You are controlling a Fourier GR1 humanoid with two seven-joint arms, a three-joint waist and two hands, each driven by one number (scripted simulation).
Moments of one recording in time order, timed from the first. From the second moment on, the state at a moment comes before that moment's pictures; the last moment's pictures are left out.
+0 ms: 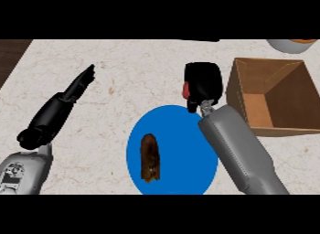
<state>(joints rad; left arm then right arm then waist) -0.25 0.24 -0.02 -1.55 -0.13 -0.24 -0.07 -0.73 -0.01 0.24 -1.08 1.27 0.07 0.54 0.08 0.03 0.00</state>
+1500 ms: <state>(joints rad) -0.22 0.24 0.02 -1.55 -0.14 -0.22 -0.06 -1.17 -0.14 -0.07 -0.74 1.41 -0.19 1.09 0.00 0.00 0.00</state>
